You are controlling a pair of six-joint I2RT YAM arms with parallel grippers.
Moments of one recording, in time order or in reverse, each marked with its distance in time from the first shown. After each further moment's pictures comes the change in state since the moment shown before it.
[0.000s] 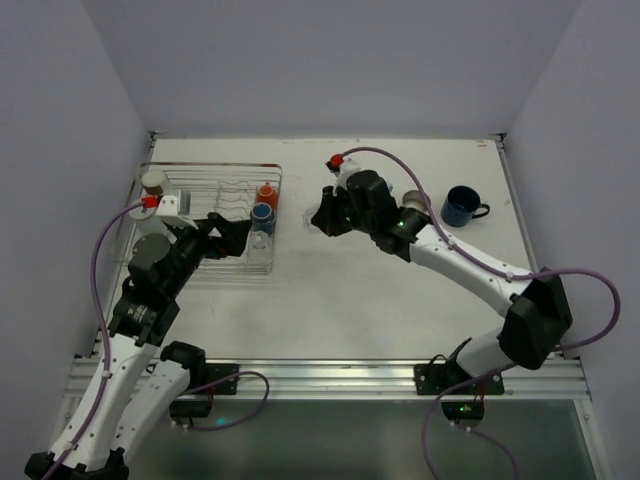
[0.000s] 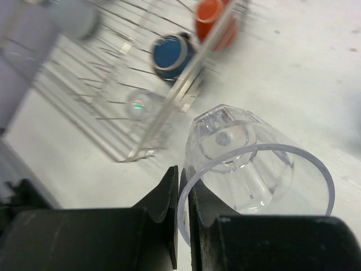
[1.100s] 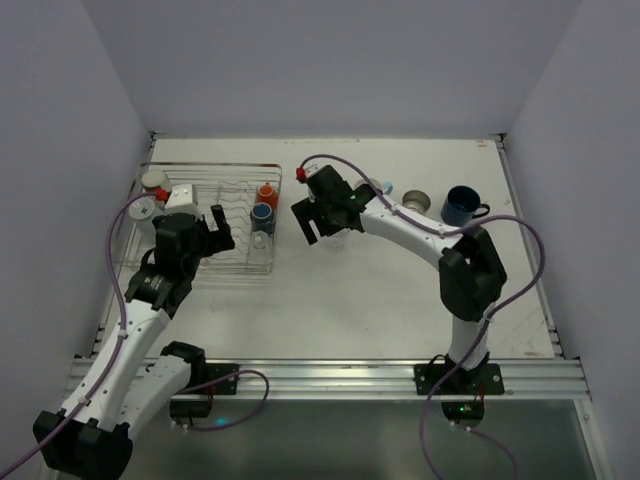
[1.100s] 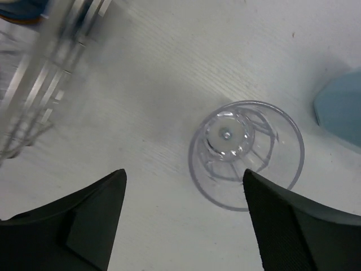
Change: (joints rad) left arm 0.029 0.186 0.014 -0.203 -0.394 0.130; right arm 0.000 0.489 0.419 -0.459 0.239 -0.259
